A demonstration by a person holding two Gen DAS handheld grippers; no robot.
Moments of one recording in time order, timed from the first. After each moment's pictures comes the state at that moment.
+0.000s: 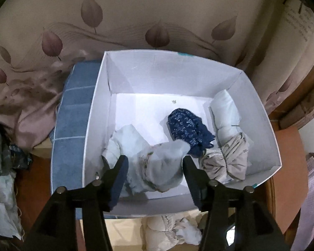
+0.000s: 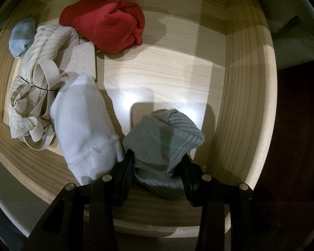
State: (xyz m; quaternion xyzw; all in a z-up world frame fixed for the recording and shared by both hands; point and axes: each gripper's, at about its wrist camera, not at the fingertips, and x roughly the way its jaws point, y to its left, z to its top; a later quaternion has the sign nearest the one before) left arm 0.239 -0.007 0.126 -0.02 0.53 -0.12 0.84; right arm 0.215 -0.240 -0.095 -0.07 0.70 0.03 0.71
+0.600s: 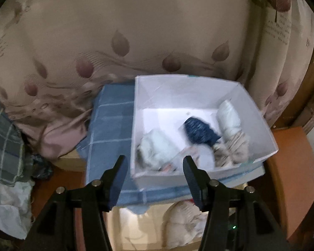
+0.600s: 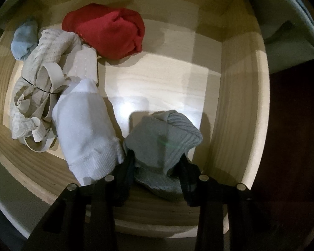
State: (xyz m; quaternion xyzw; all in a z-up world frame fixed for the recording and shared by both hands) left arm 0.168 0.030 0.169 0.02 0.45 -0.08 0.89; right arm 0.210 -0.236 -0.089 -0.07 0.68 0.02 0.73
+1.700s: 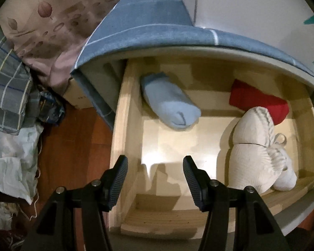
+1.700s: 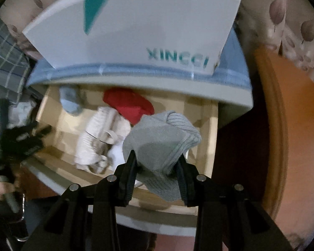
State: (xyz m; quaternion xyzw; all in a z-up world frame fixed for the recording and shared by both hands) left arm 0.082 0.076 -0.053 0.05 0.57 0.02 0.82; right arm 0.196 -0.256 0.066 -0.01 0.56 0.06 0.82
